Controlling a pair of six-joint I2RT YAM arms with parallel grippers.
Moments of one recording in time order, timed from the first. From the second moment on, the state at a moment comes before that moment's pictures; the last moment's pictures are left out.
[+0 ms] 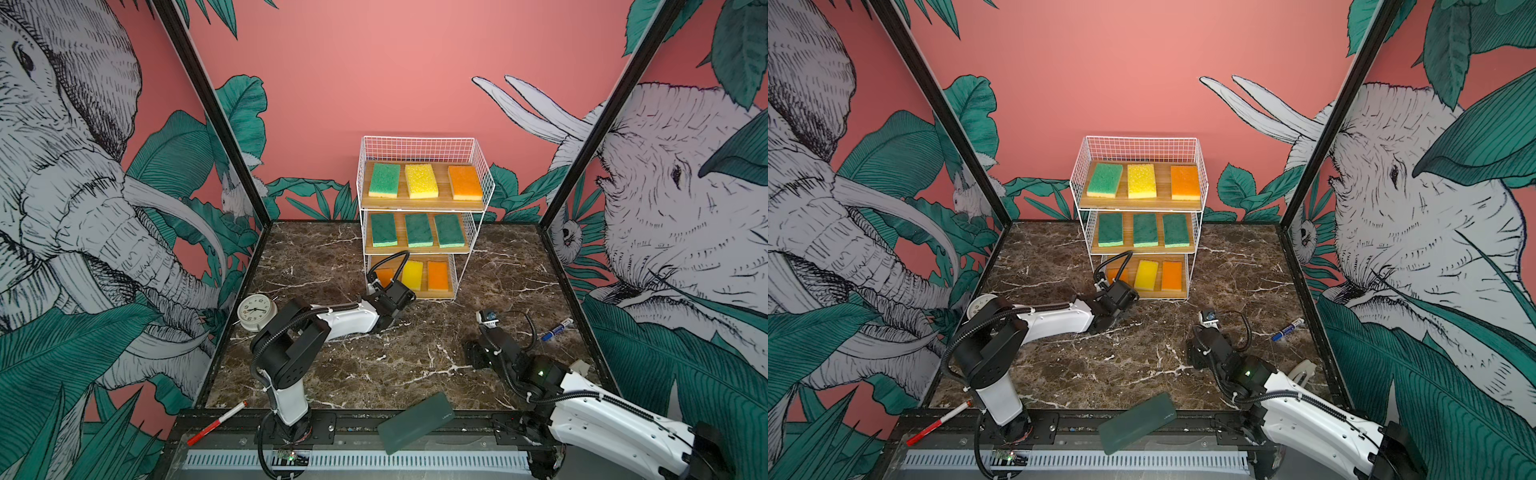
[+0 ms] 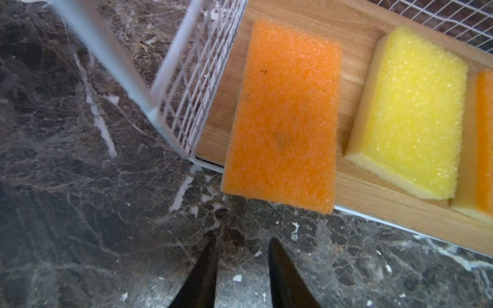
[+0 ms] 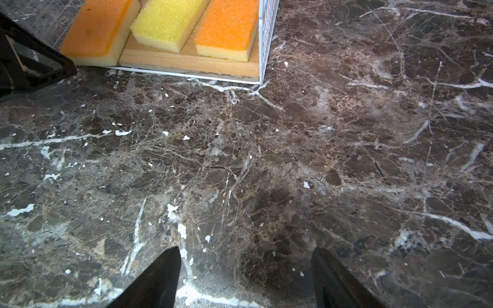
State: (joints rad) left arm -0.82 1.76 0.99 -0.28 -0.51 -1.00; right arm 0.86 0.76 0.41 -0.47 0.39 0.51
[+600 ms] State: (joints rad) left arm -0.79 1.79 0.98 -0.20 -0.51 -0.99; right arm 0.86 0.81 0.45 -0.47 0.39 0.50
